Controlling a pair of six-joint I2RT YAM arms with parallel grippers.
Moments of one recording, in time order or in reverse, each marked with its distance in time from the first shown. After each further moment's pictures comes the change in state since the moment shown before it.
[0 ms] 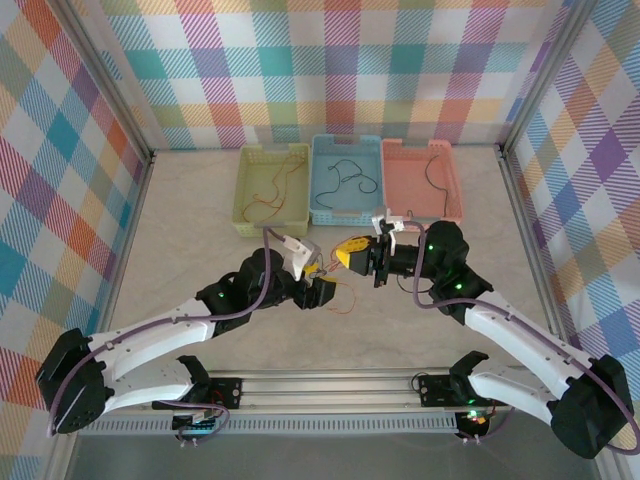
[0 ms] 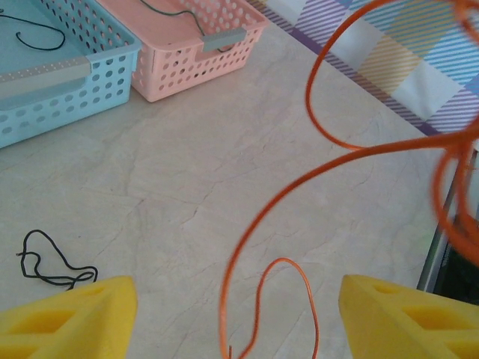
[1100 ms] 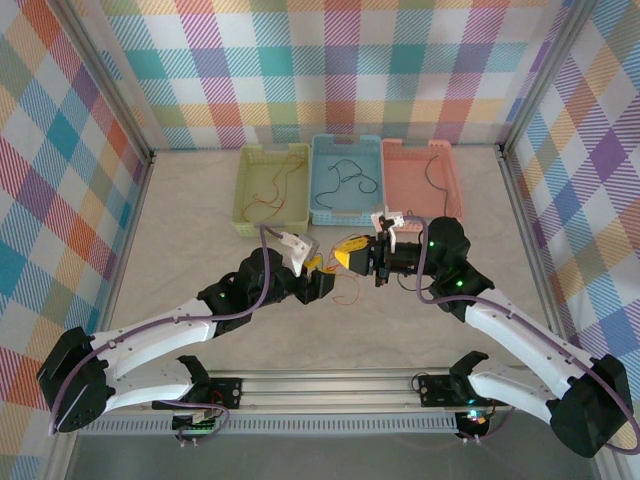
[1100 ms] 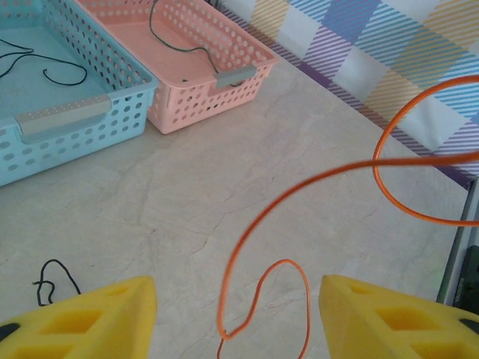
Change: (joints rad) left arm -0.001 -0.003 -0.009 0.077 -0.045 -0.014; right arm 0.000 0.010 0.030 -0.013 -0.060 0.066
